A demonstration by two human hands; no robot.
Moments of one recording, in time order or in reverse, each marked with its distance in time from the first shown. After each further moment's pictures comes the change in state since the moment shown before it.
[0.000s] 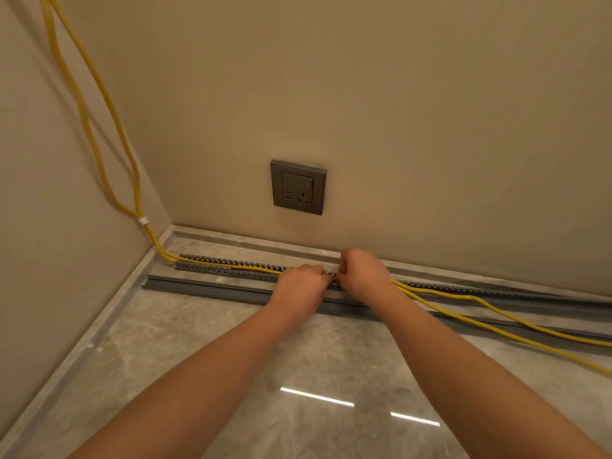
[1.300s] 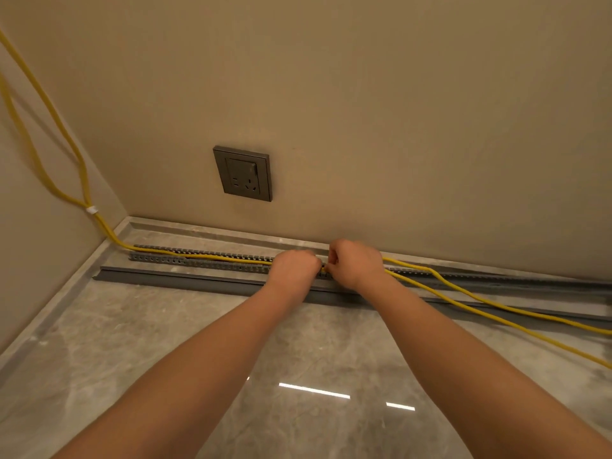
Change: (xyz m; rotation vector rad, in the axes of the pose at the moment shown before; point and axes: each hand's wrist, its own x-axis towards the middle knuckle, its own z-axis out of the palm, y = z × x) left_hand 0.037 0.071 -0.012 0.124 -0.096 -0.065; right_hand -0.017 0.072 -0.023 -0.140 0.043 -0.104
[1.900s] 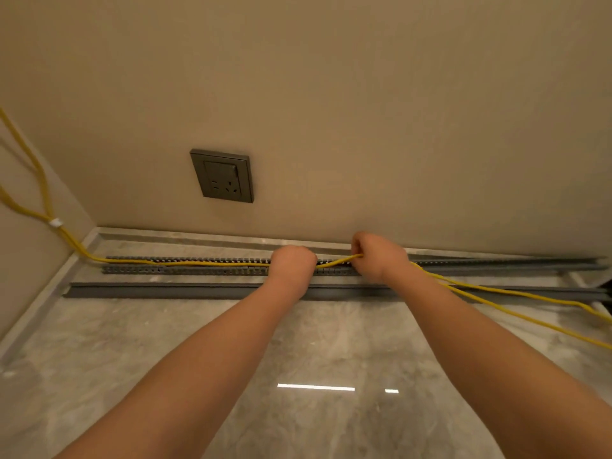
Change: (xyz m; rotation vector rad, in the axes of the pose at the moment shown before) left_hand 0.009 0.013 -0.013 0.053 -0.086 0.059; right_hand -0.027 0.046 -0.028 0.129 -0.075 0.222
